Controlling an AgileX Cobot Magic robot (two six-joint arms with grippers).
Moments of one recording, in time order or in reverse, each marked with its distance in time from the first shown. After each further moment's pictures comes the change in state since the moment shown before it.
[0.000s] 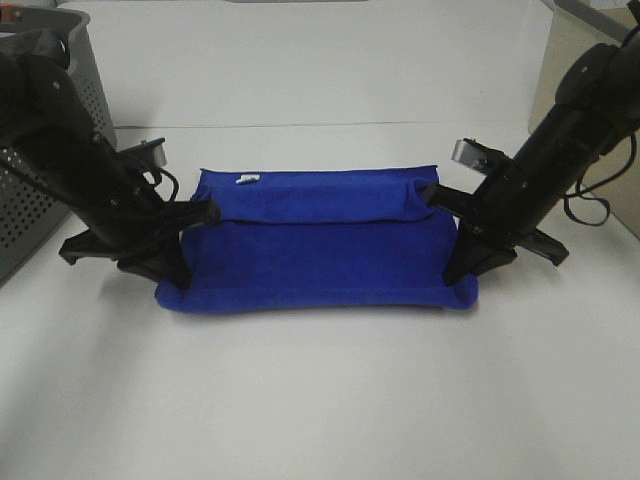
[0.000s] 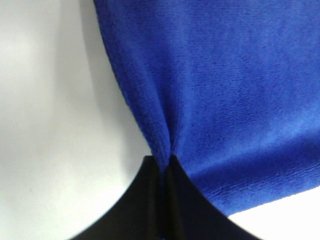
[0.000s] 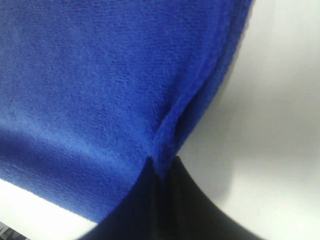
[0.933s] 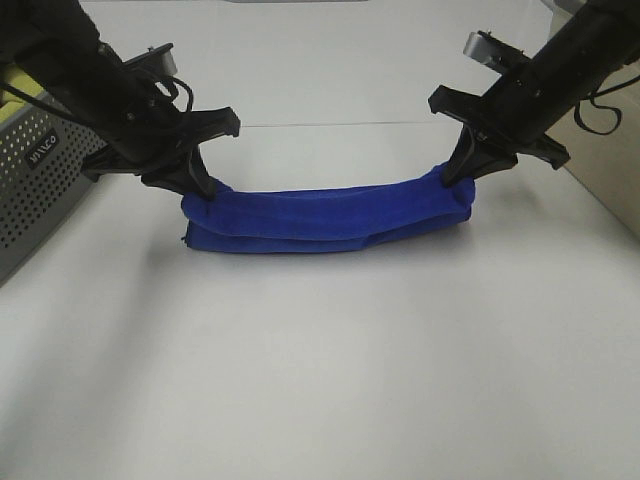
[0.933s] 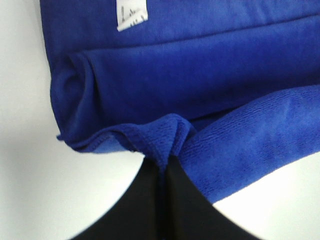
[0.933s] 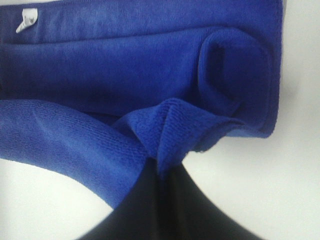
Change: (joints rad) left arm -0.029 -0.040 -0.218 0.036 0.011 -0.091; right arm 0.000 -0.087 -0.210 -0.011 -0.009 -0.016
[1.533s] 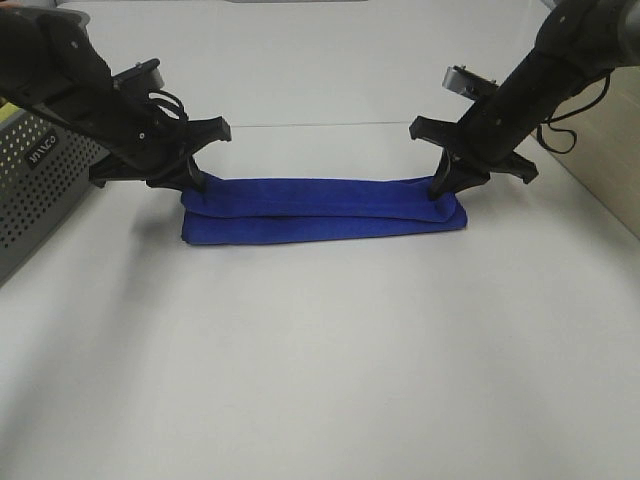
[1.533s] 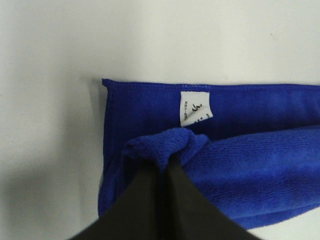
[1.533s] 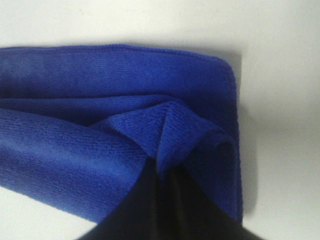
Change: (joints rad) left arm 0.055 0.151 -0.042 -0.015 -0.242 -0.016; right arm -0.001 0.253 -0.209 -0.046 -0.048 0.046
